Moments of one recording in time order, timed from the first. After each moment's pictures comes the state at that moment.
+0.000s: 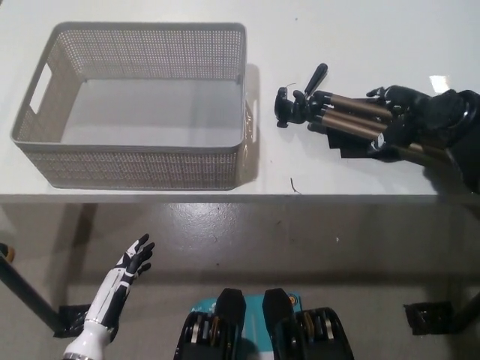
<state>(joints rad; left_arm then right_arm) -0.10 0.18 -0.01 0.33 0.02 -0.29 -0.12 -1.19 -0.31 0.47 1.34 -0.42 0.05 0.39</state>
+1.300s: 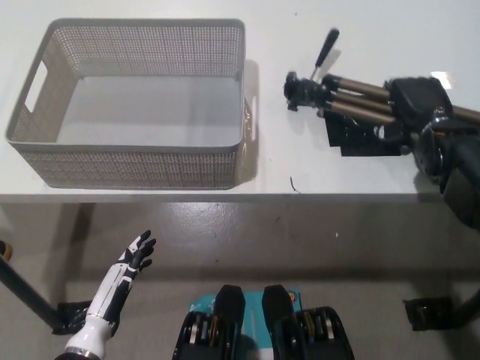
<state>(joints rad) -0.13 0.18 -0.01 0.35 0.03 -0.28 -0.12 -1.09 -0.34 0.70 1.13 -0.61 0.00 -0.20</state>
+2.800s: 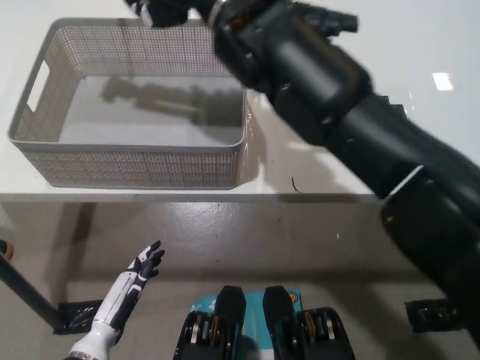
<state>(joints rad) -0.12 0.20 -0.05 0.38 0.06 -0.28 -0.13 -1.45 0.02 0.70 0.91 -0.84 0.00 -0.06</state>
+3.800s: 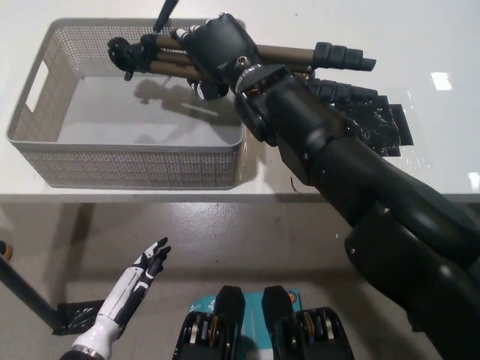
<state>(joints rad) -0.14 0.22 -0.09 0.37 0.09 -0.28 -0.14 -1.40 0.09 0.76 1.33 -0.87 -0.04 -0.19</state>
